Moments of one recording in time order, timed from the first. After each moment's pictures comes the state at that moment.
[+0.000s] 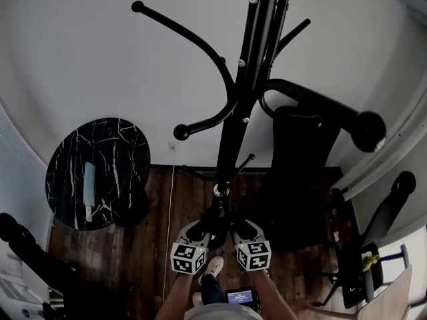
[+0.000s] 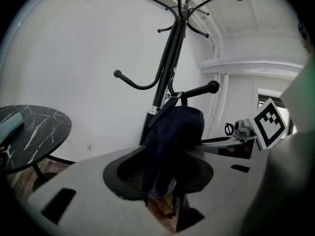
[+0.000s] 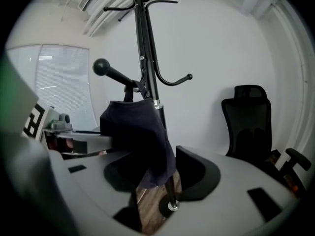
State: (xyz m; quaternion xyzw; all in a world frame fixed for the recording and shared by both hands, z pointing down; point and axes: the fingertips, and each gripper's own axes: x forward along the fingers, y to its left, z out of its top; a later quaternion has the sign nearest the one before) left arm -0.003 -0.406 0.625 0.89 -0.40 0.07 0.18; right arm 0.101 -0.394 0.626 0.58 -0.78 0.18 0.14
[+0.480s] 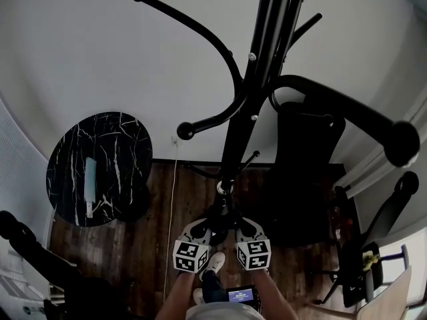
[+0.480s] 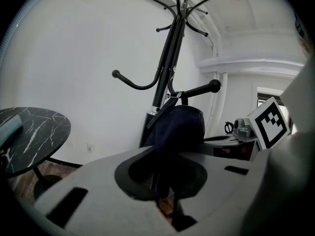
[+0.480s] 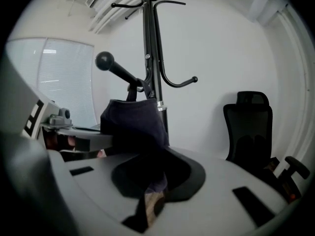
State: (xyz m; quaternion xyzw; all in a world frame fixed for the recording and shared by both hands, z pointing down) left arm -0.002 -0.412 0.624 0.90 -0.40 0.07 0.17; right arm 0.094 -0.403 0.623 0.58 -0.79 0.15 0.15
